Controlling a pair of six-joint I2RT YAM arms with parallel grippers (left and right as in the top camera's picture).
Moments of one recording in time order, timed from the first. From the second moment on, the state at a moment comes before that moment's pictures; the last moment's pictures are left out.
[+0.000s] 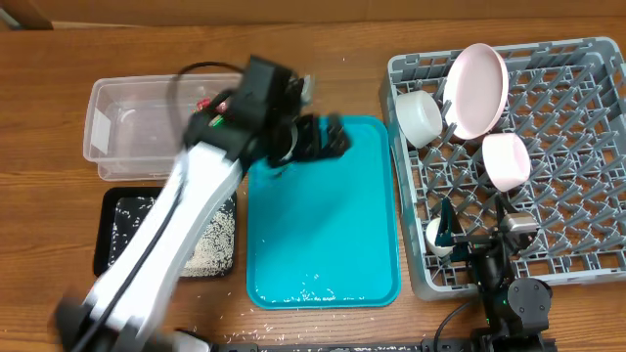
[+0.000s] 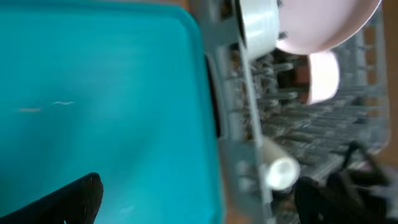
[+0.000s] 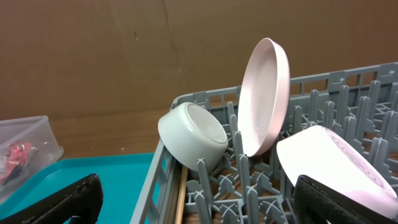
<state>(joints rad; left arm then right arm) -0.42 1.53 1.48 -0.93 0.37 -0.50 0.10 0.01 0.02 -0.04 -0.02 0.17</state>
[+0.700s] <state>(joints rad) -0.48 0.99 1.37 -1.09 -0.07 -0.30 0.10 0.01 0.02 -0.03 -0.02 0.17</state>
